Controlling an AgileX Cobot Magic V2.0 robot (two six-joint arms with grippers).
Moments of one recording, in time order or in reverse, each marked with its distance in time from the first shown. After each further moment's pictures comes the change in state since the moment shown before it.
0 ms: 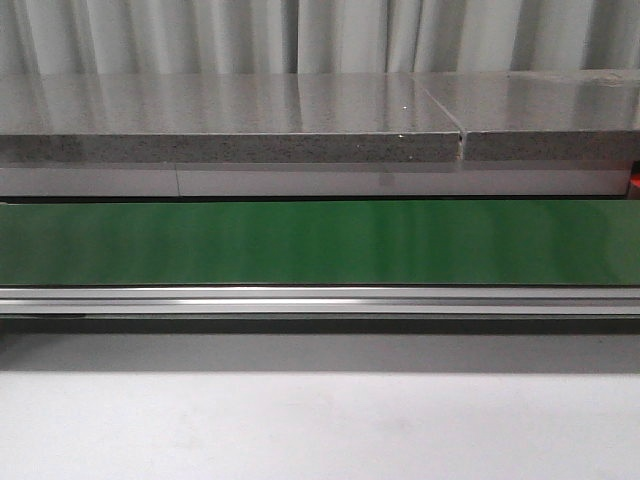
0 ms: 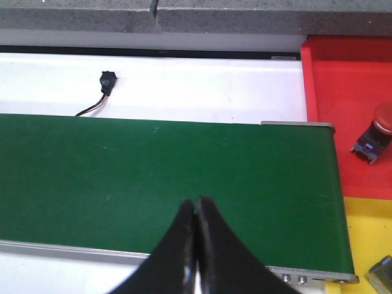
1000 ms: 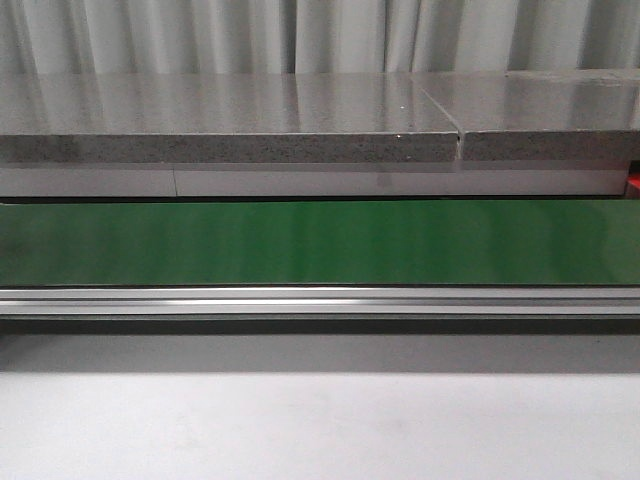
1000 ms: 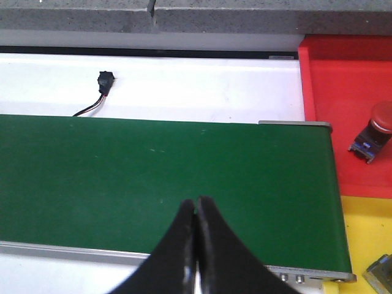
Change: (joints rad) left arm -0.102 0.119 0.062 -0.048 0.021 0.063; right arm 0.000 0.000 0.000 0.000 0.000 0.000
